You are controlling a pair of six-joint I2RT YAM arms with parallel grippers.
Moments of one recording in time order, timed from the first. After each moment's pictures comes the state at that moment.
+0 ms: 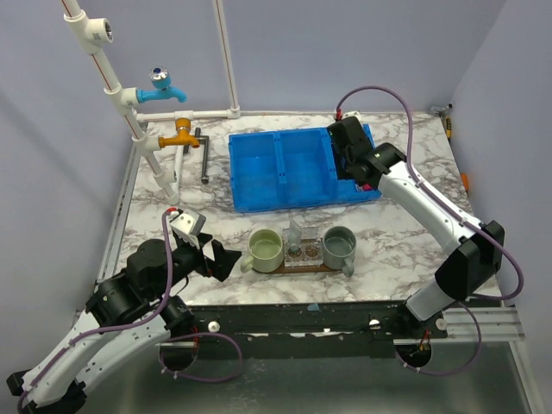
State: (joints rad) left arm -0.84 0.31 0.70 -0.69 -0.12 -0.32; right arm 0.61 1.57 1.54 -0.81 0.53 0.21
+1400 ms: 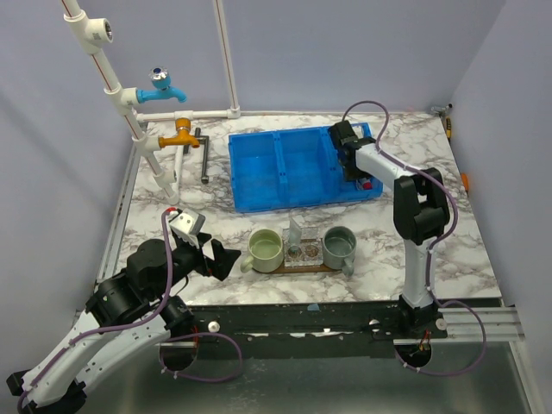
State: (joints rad) left arm -0.84 0.31 0.70 -0.69 -0.14 -0.32; right arm 0.35 2.11 1.64 -0.68 0.57 0.20
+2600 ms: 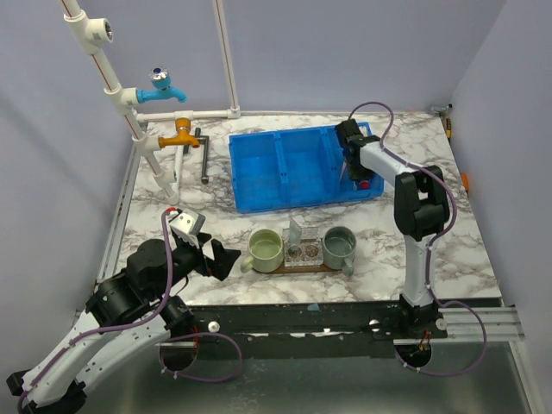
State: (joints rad) left arm -0.84 0.31 0.70 -0.69 -0.14 -0.31; right arm 0.30 2.15 1.66 -0.67 0.51 0.18
